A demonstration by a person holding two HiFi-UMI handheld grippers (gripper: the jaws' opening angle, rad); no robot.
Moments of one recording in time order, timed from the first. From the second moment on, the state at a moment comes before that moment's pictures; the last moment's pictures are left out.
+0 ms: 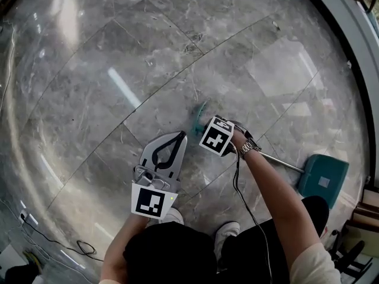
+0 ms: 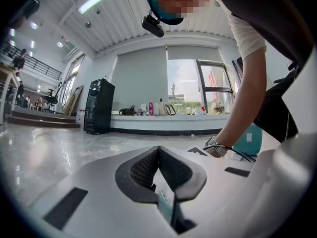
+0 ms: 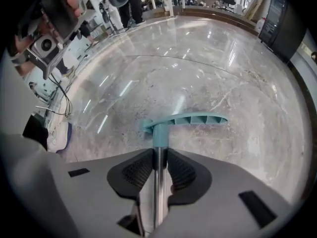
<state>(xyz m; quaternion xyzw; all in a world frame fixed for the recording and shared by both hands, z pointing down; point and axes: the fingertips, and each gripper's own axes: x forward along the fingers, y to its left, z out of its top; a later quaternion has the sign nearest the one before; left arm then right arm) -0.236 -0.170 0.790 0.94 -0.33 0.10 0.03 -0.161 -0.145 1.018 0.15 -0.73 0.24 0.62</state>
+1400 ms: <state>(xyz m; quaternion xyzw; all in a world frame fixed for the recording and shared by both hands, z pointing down) -0.163 -0.174 0.520 0.94 -0.33 0.08 0.06 -0.084 -0.147 0.671 0.30 -0.85 0.14 0.41</state>
